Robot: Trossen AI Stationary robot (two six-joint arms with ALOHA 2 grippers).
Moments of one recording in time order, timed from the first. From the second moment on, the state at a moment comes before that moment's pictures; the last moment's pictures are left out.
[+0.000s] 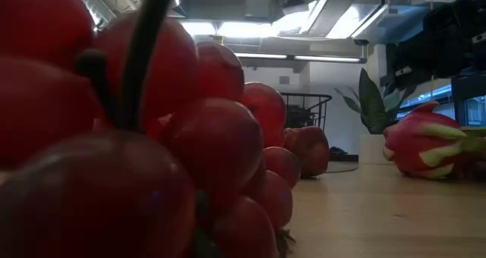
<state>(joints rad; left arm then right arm) -0.20 0.00 0.01 0.11 -0.41 0.12 -0.34 0.12 0.01 0.09 -0.60 0.08</state>
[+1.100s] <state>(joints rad) -0.20 0.00 0.01 0.11 -0.41 0.12 -0.34 0.33 0.39 -0.10 -0.17 0.09</state>
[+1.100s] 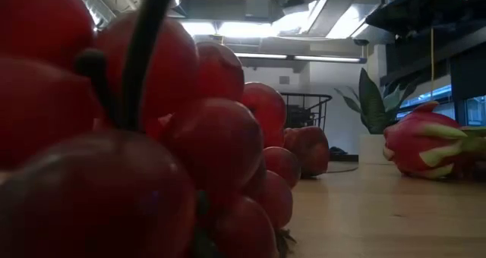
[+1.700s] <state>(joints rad) -0.20 0.13 0.43 -0.18 -0.61 0.14 -0.34 0.72 0.86 -0.53 -0.07 0.00</state>
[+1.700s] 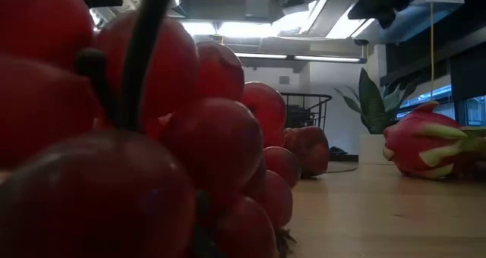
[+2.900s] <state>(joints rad) -0.20 0.52 0.87 -0.98 -0.57 -0.65 -0.34 1.21 1.15 -1.07 -0.58 0.71</state>
